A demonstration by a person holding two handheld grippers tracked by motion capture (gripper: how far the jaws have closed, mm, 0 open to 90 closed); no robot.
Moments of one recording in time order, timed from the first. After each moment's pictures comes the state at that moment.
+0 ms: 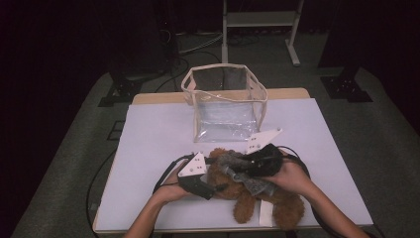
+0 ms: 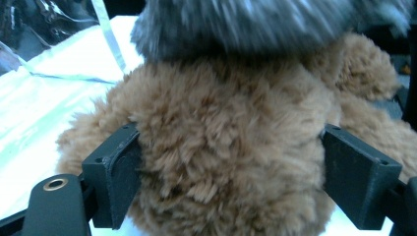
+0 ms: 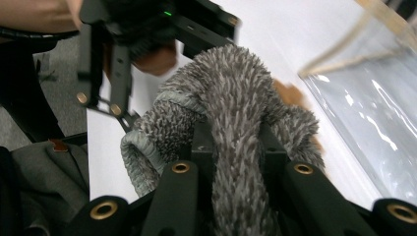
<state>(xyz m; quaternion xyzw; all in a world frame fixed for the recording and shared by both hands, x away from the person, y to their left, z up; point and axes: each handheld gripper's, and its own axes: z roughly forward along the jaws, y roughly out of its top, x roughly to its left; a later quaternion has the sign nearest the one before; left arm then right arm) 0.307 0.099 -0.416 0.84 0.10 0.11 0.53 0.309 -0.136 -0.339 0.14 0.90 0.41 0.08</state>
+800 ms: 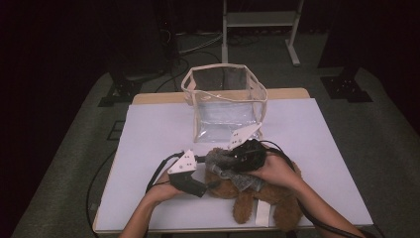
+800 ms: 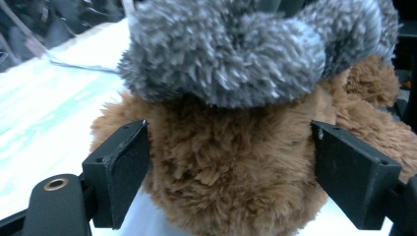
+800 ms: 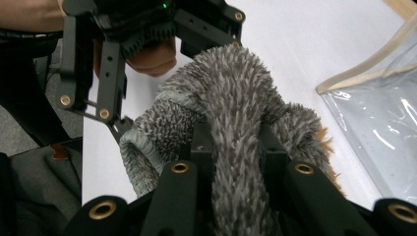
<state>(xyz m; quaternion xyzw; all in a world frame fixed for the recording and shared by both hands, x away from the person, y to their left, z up) 0.308 0.121 -0.415 0.83 0.12 0.11 0.53 0.328 -0.105 -0.341 0.12 0.91 0.40 0.06</state>
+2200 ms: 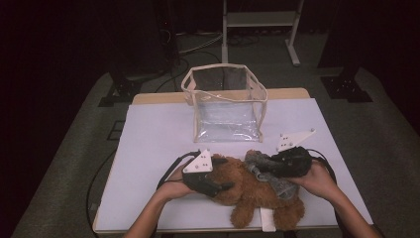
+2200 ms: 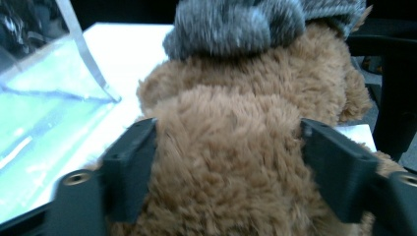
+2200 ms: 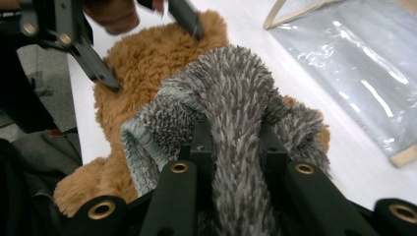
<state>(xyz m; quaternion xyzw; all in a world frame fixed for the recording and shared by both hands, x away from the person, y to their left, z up) 0.306 0.086 -0.401 0.85 0.08 0.08 0.52 0.310 -0.210 -0.354 0.22 0.88 0.42 0.07</state>
